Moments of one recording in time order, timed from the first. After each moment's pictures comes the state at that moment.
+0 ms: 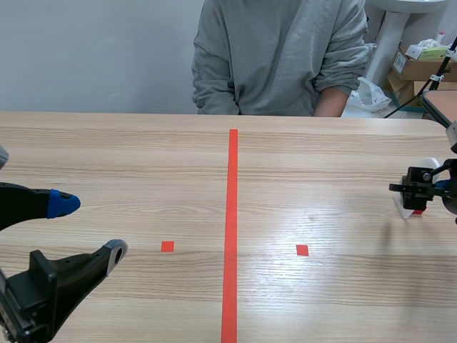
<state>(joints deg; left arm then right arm) 42.1 -30.2 -8.3 118.7 -21.7 -31.5 8.4 8.1 21.1 12.2 58.1 14.4 14.9 -14.6</state>
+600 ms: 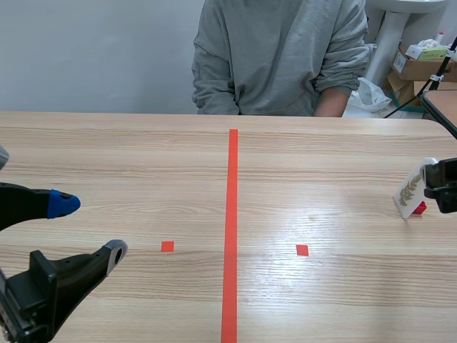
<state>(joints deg) 42.1 -30.2 -8.3 118.7 -21.7 -31.5 8.6 -13.4 26.2 17.9 91.2 18.0 21.0 -20.7</state>
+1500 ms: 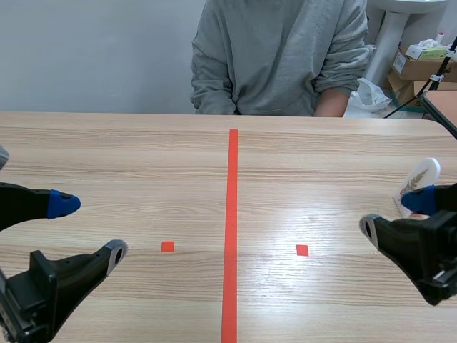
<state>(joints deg) 42.1 -30.2 -8.3 118.7 -21.7 -31.5 8.6 -40.9 26.2 19.3 121.0 31.9 32.4 -24.0</state>
